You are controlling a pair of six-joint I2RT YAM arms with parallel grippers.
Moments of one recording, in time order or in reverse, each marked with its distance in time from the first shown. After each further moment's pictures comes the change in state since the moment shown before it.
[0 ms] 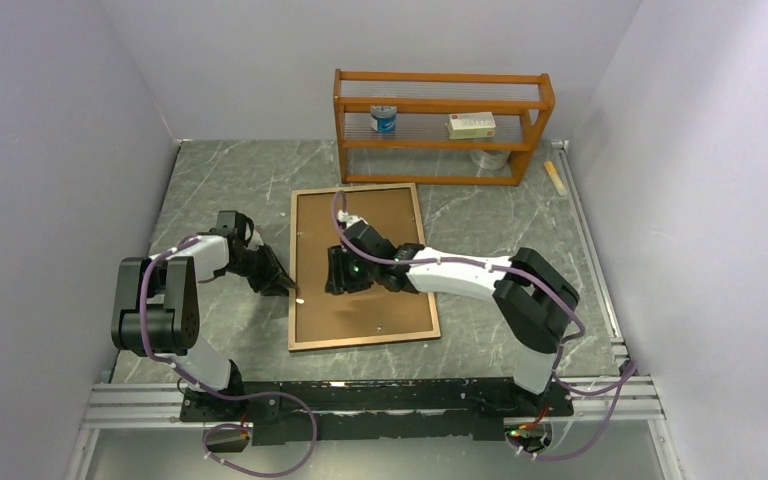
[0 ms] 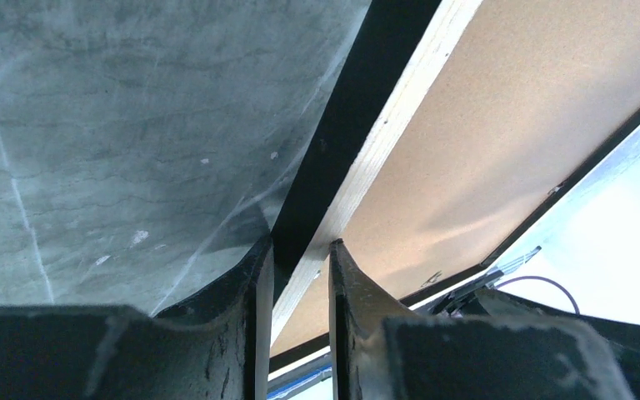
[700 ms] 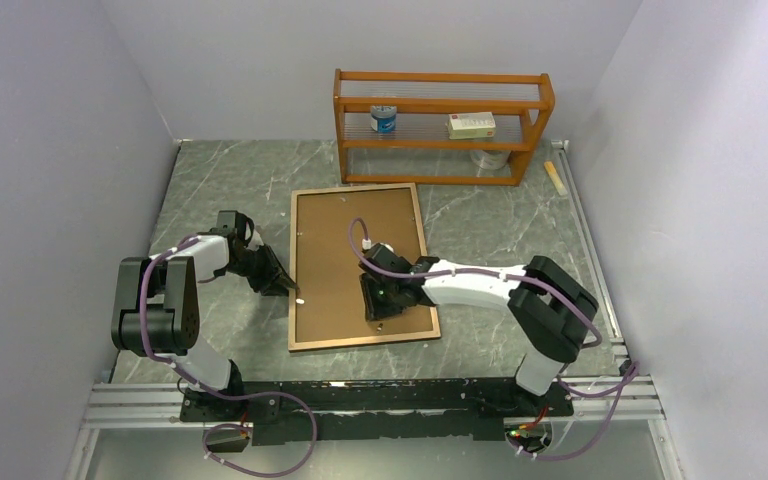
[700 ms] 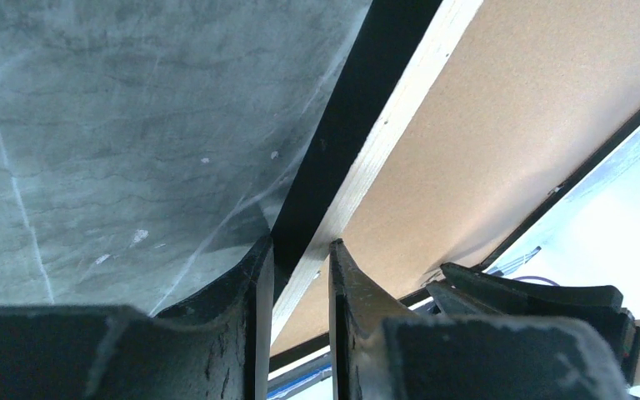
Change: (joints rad) left arm -0.001 0.000 0.003 -0.004 -0.004 -0.001; right arm -0.001 -0.110 -0.198 -0.246 0.065 0.003
